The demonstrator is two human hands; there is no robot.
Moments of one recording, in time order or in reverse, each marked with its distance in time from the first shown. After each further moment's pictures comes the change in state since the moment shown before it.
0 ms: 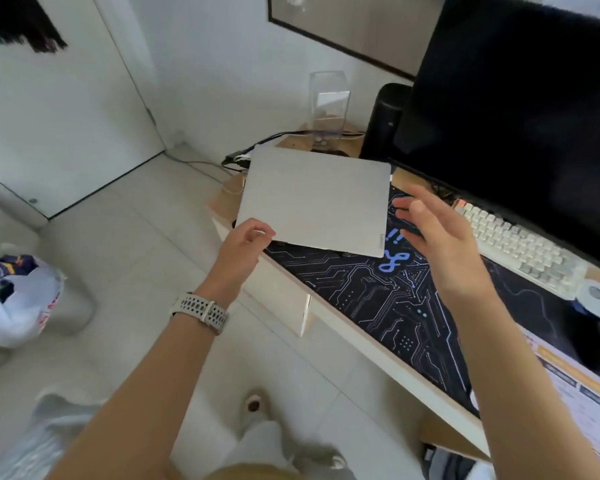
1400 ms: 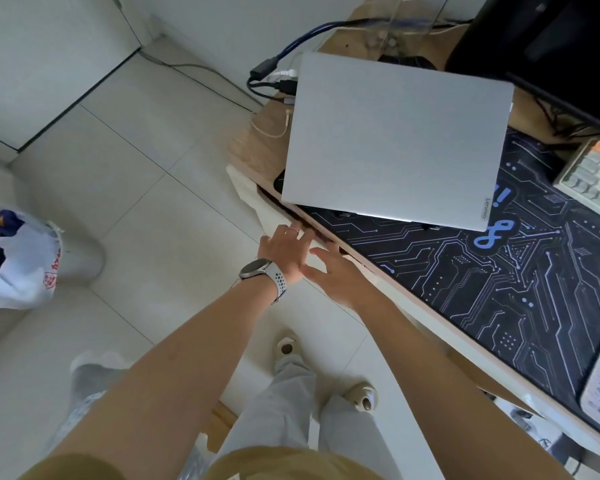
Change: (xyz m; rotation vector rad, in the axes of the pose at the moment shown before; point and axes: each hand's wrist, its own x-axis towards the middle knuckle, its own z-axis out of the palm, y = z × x) left_hand 0.144 -0.179 -0.020 1.269 -0.479 0.145; right_hand 0.063 0.187 0.252 -0.610 -0.650 0.433
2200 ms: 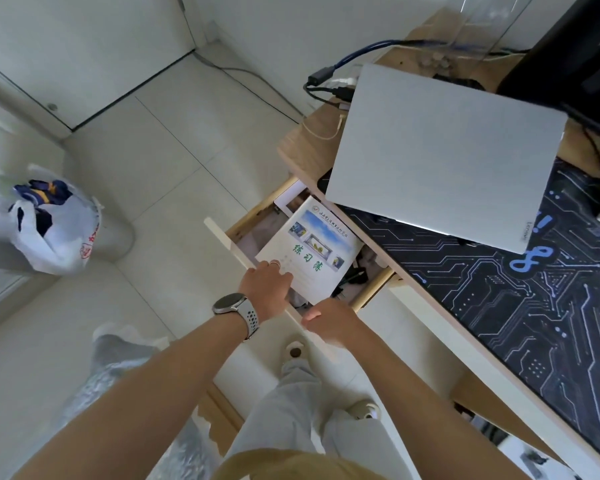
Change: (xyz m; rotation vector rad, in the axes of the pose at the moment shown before) left_hand -0.085 -0.060 0.032 0.097 -0.079 -0.051; right_hand -0.012 -0.001 0.084 -0.147 -0.212 0.073
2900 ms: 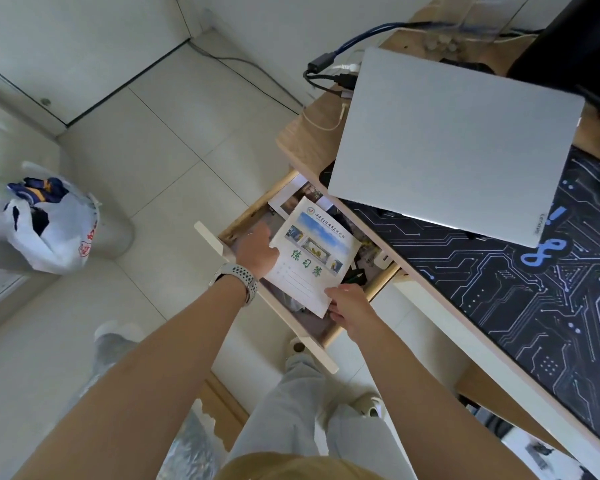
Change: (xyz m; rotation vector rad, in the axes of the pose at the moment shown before) left_hand 0.044 -0.032 -0.015 -0.830 0.124 -0.409; right_hand 0.024 0.010 -0.005 1.041 0.206 0.400
